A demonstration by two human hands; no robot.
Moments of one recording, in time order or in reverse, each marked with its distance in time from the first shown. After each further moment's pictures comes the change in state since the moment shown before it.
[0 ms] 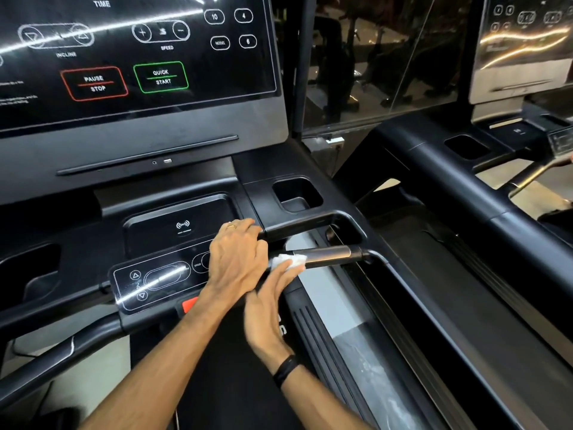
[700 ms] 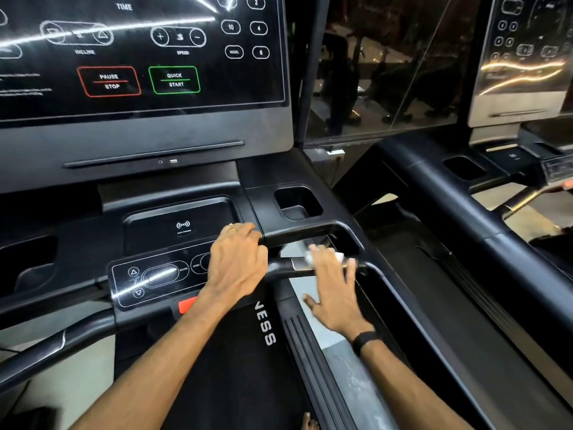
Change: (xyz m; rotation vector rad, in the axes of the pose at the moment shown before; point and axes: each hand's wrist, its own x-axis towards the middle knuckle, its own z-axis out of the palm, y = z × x) left_hand 0.002 -0.003 0.005 -0.013 -0.062 -0.004; right_hand 0.066 0.061 -0.150 -1.160 -0.021 -0.478
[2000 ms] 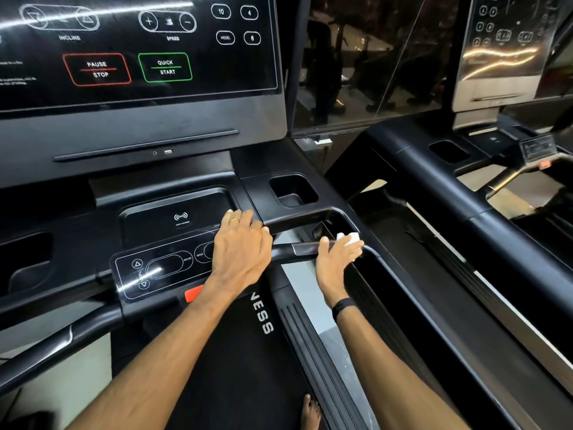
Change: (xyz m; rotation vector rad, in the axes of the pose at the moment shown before) left_hand -0.004 -0.003 0.010 0.054 0.113 0.086; right_hand 0.032 -0.046 -0.010 0.862 0.158 0.802
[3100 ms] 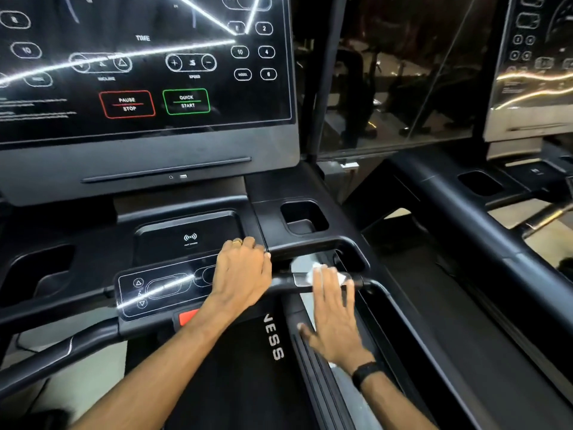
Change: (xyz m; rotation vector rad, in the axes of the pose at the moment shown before) left_hand 0.011 0.007 0.003 0.169 -0.103 -0.074; right_hand -0.007 0.049 -0.037 -0.921 -0.178 -0.872
